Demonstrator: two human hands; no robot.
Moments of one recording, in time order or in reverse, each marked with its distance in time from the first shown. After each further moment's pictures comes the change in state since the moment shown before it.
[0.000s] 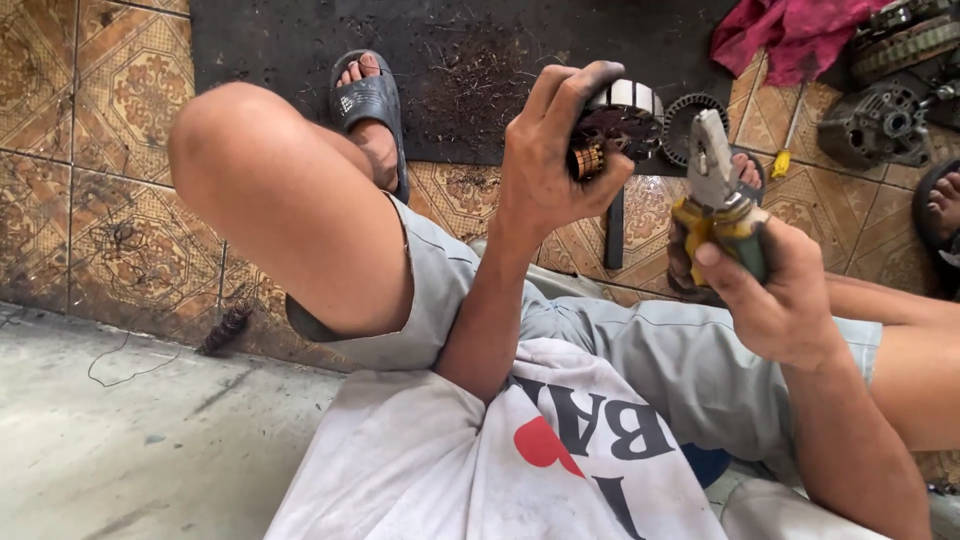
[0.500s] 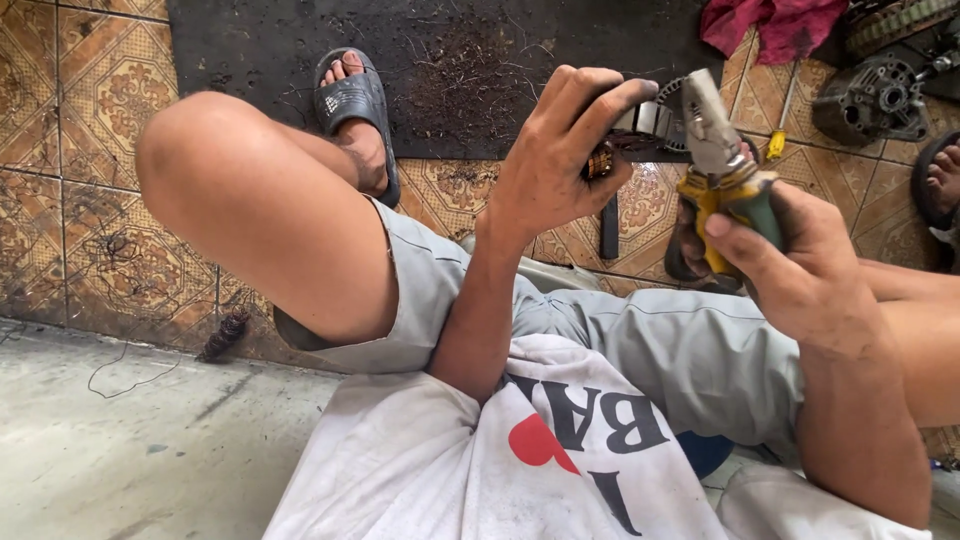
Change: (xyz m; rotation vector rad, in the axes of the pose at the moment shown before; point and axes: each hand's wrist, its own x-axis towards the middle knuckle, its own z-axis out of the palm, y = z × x) left_hand 0.005 -0.007 0.004 0.040 -0.261 0.255; right_hand 0.006 -0.025 -0.012 0.037 0.015 0.105
